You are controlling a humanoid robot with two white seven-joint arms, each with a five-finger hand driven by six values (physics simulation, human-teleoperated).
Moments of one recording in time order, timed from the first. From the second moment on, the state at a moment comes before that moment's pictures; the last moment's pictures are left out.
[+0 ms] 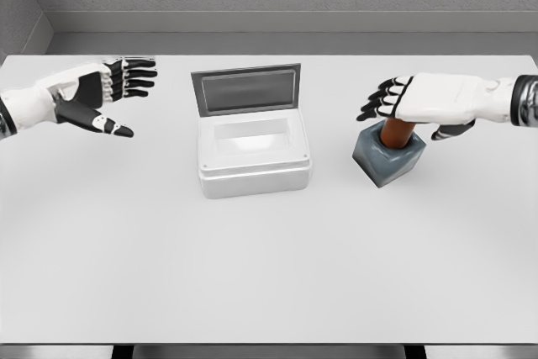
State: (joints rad) left arm -0.79 0.93 -0.93 -1.30 1.01 -0.04 -0.61; right arm -0.81 -0.93 0.74 -1.57 0.39 -0.61 0.61
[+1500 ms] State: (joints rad) left arm -0.60 0.76 -0.55 -1.25 0.87 0.14 -0.61; right arm -0.94 -0.89 0.77 -1.54 0.43 -0.61 0.61
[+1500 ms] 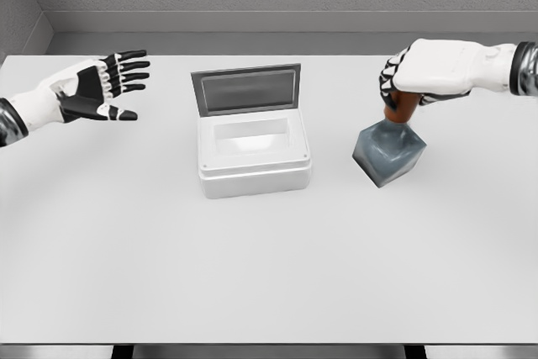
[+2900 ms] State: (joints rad) left arm -0.59 0.77 -0.56 -1.29 0.84 0.13 -0.61; right arm -1.13 -0.52 1.01 -1.41 0.42 -0.61 0.61
